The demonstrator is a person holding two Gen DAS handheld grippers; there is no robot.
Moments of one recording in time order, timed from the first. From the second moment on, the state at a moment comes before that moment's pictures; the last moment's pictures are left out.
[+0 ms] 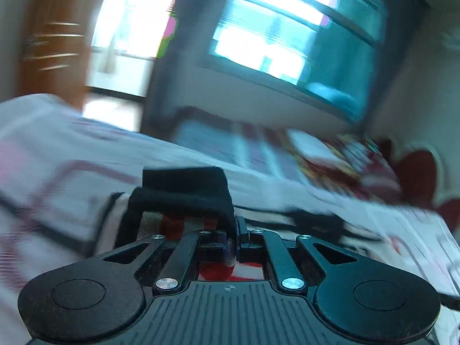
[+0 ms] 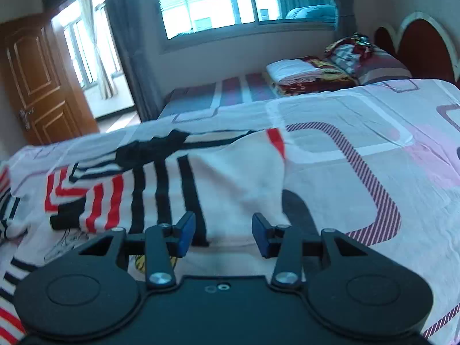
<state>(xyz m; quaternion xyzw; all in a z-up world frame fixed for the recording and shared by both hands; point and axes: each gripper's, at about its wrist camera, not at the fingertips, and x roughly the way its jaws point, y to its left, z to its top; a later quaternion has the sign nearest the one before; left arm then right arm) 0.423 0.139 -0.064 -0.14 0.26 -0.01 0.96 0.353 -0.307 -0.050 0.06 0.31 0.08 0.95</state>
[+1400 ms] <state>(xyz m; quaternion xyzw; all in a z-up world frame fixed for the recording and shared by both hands) 0.381 0.125 -0.126 -0.05 0.33 0.08 0.94 0.421 -0.217 -0.050 0.07 0.30 0.18 0.93</state>
